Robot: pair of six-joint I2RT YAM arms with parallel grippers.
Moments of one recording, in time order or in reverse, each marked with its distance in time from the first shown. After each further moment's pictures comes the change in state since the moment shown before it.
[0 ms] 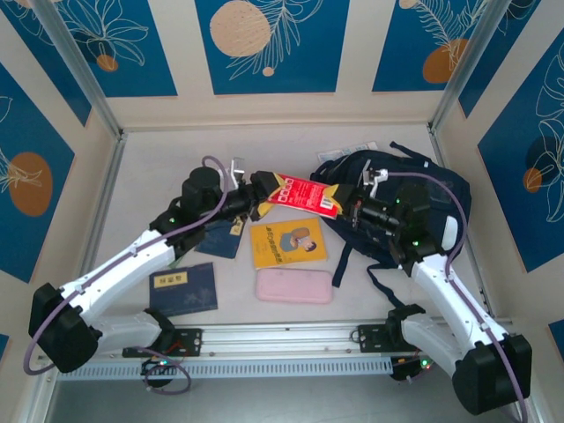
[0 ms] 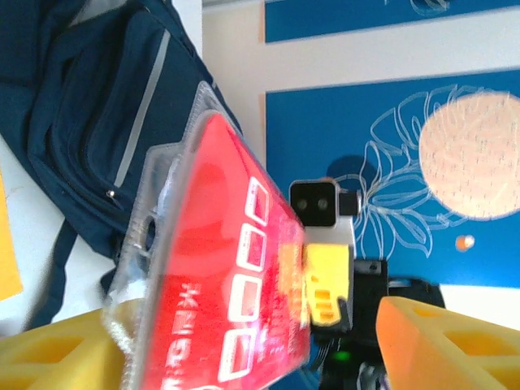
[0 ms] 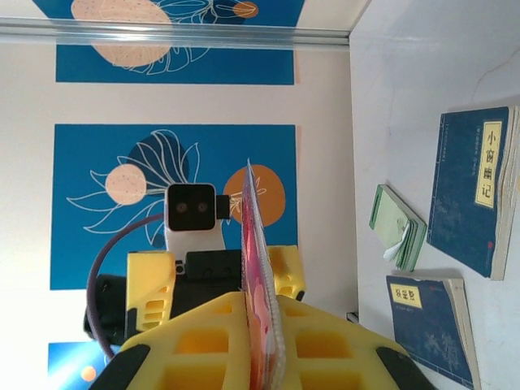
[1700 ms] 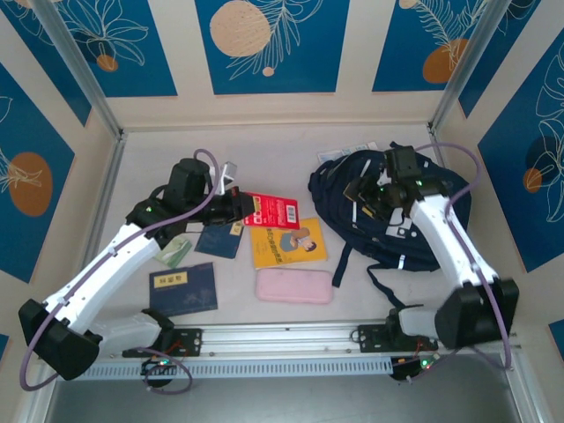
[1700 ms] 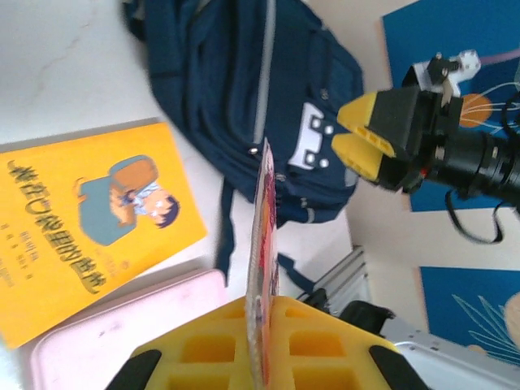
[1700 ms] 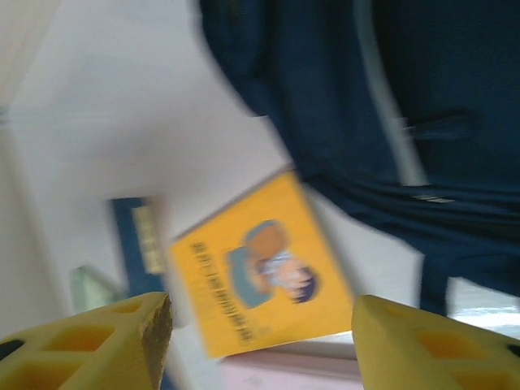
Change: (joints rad) left arm 0.093 -0.035 0.169 -0.606 0.025 0.517; right arm -0.071 0.436 0.555 -1.093 0.557 -0.716
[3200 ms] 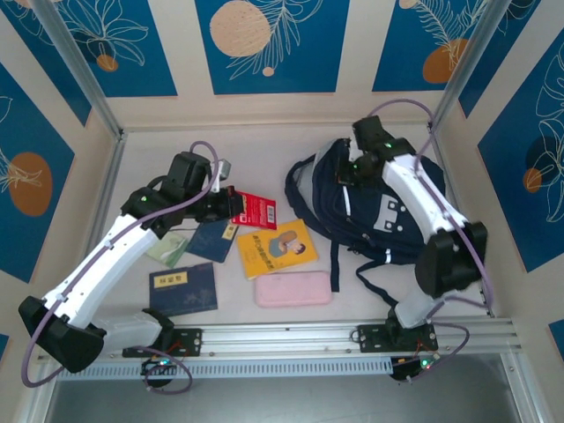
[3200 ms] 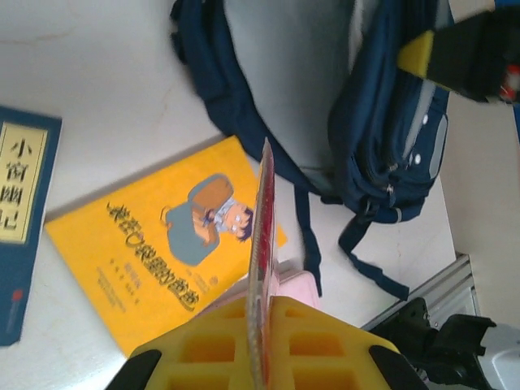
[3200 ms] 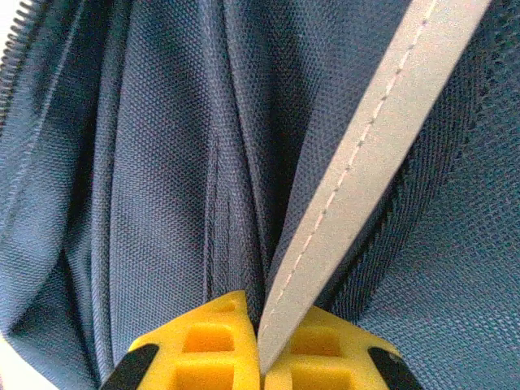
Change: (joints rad) left arm 0.013 0.049 0.148 -0.240 -0.177 0.180; right arm 0.111 0.243 0.288 -0.033 0.049 -0.398
